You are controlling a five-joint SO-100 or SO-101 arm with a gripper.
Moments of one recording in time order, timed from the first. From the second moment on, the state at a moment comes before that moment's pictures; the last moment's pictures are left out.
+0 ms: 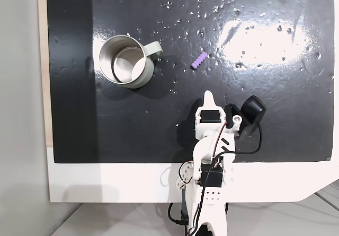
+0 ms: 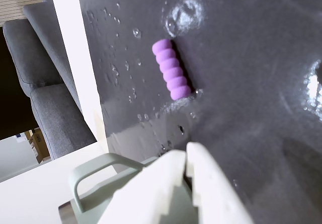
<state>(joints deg) 2.8 189.4 177.6 46.7 -4.8</state>
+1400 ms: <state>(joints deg) 3.6 126.7 129.5 44.6 -28.5</state>
